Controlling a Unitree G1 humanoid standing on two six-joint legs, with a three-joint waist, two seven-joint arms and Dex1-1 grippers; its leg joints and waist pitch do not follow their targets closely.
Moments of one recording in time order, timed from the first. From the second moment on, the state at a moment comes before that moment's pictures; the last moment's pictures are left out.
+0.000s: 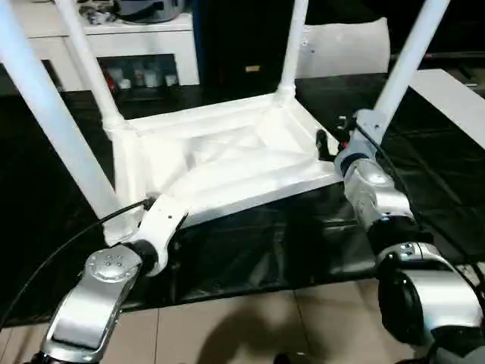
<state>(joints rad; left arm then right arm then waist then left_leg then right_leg) -0.05 0.33 -0.10 -0.33 0.00 0.74 -0.44 -0.77 -0.16 -0.13 0.83 0.19 0.06 0.18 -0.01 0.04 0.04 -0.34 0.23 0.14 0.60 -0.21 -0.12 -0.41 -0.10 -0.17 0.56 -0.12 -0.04</state>
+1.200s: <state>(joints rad) 0.22 -0.01 0.18 -0.48 -0.02 0.42 0.02 -0.20 -0.30 0.19 -0.08 0.28 0.48 0.54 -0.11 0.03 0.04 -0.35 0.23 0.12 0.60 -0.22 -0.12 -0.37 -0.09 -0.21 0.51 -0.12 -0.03</state>
